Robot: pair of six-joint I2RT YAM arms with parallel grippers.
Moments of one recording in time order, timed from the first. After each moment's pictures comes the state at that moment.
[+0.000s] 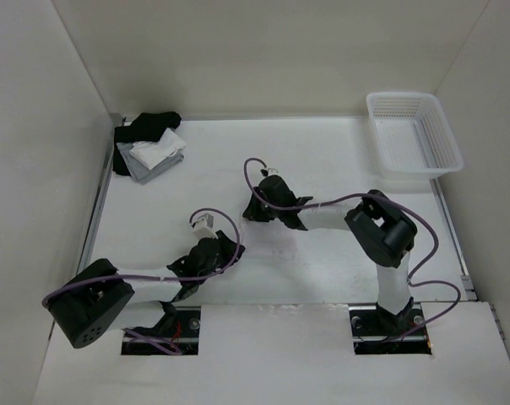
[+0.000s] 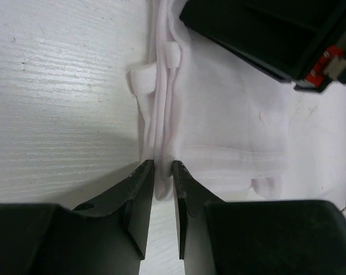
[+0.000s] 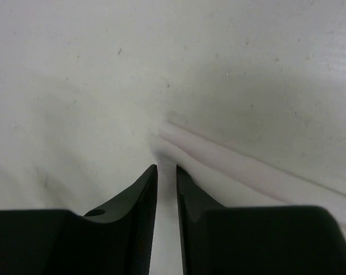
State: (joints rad) left arm -0.80 1.20 0.10 0.58 -0.25 -1.03; right arm 0.80 1.95 1.12 0.17 -0.02 0.77
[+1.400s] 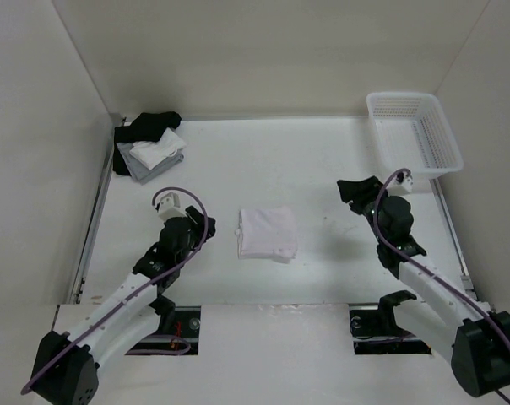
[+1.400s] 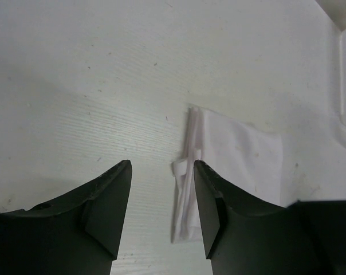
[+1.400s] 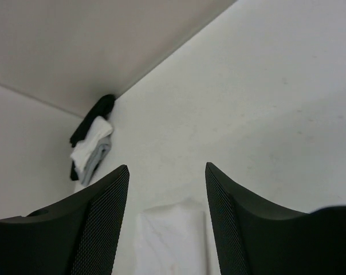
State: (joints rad) left arm -0.50 0.72 0.29 -0.01 -0.30 -0.83; right arm 0.29 0.94 0.43 0.42 0.06 0.84
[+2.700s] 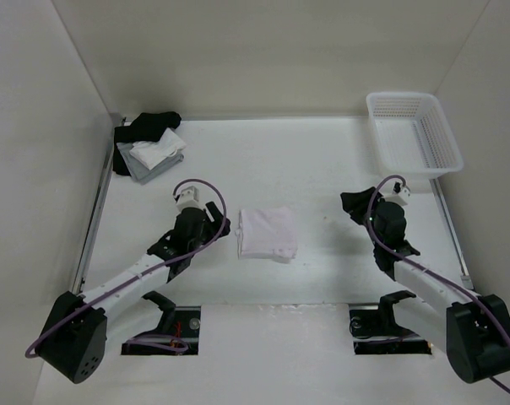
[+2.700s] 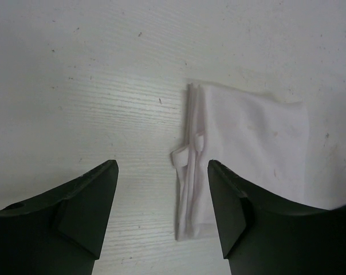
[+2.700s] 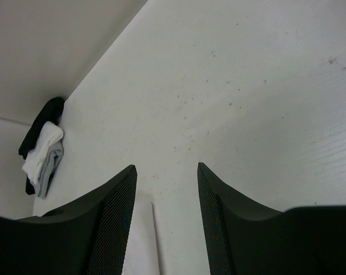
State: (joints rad) left arm -0.54 0.99 0.38 0.05 -0.23 -0.75; right arm 0.24 0.99 0.29 0.47 0.14 0.86
